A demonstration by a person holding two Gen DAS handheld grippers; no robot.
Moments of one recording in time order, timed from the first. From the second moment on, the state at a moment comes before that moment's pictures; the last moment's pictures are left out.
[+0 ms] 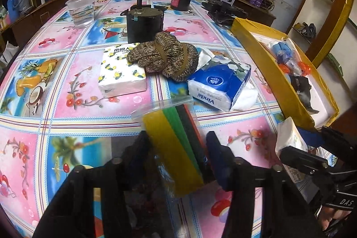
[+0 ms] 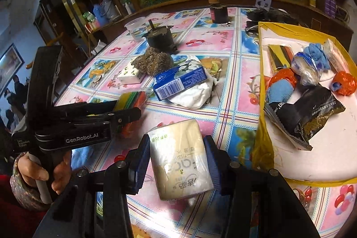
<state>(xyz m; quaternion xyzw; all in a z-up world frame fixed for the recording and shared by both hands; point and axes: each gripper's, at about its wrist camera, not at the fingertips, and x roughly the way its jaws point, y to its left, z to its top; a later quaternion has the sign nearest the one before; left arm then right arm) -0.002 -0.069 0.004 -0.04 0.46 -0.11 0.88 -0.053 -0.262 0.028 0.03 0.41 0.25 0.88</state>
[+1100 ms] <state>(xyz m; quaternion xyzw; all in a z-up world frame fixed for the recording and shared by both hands) -0.032 0.047 0.027 -0.18 0.35 -0.11 0.91 -0.026 -0.154 0.043 0.03 0.38 0.30 0.87</state>
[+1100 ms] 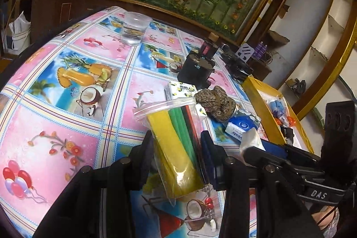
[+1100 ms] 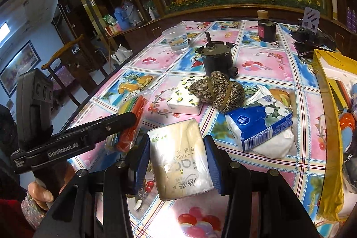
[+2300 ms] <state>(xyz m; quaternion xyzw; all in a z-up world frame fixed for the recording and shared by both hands) -0.034 0.044 0.025 -0.16 0.35 -0.02 0.92 0.021 -0.178 0.061 0.07 0.31 0.31 0.90</state>
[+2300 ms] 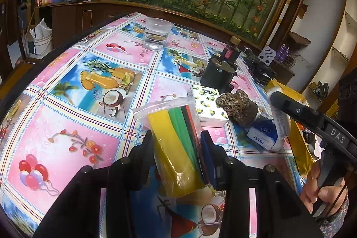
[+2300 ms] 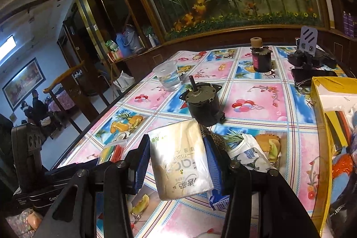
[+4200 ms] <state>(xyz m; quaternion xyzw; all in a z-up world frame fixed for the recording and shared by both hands) -0.035 -0.025 0.048 -0.13 0.32 -0.12 0.93 -0.083 -0.445 0.078 0.22 0.24 0.08 0.94</state>
